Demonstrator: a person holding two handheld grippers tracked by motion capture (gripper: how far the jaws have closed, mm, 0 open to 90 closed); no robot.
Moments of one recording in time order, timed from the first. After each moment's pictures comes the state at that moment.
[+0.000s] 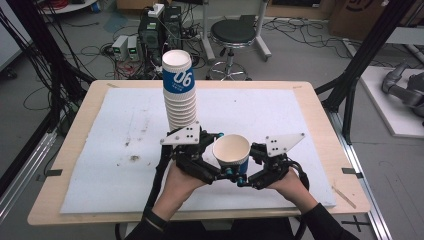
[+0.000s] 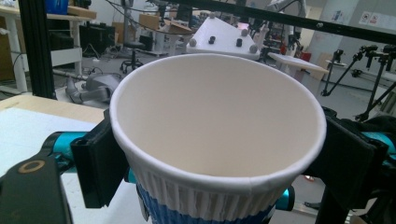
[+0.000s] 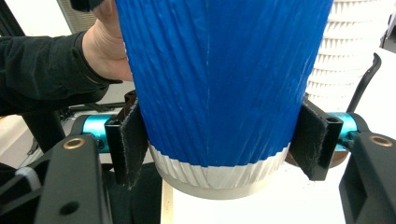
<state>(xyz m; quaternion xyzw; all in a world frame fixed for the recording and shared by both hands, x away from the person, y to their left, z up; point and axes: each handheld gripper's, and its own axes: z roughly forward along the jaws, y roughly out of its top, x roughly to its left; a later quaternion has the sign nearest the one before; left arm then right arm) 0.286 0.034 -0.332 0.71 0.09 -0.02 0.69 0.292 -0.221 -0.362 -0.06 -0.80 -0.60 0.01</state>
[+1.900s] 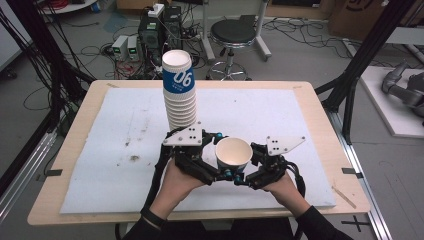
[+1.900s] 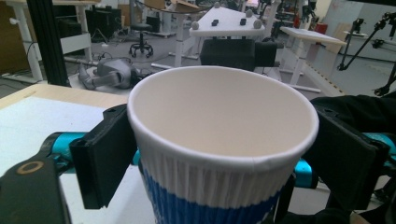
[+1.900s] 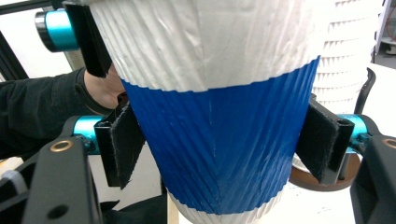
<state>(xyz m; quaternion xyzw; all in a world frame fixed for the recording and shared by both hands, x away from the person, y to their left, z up) 0.286 0.037 -0.327 0.75 0.08 0.01 0.66 0.289 -0.216 -0.370 -0.09 -0.76 -0.65 0.02</state>
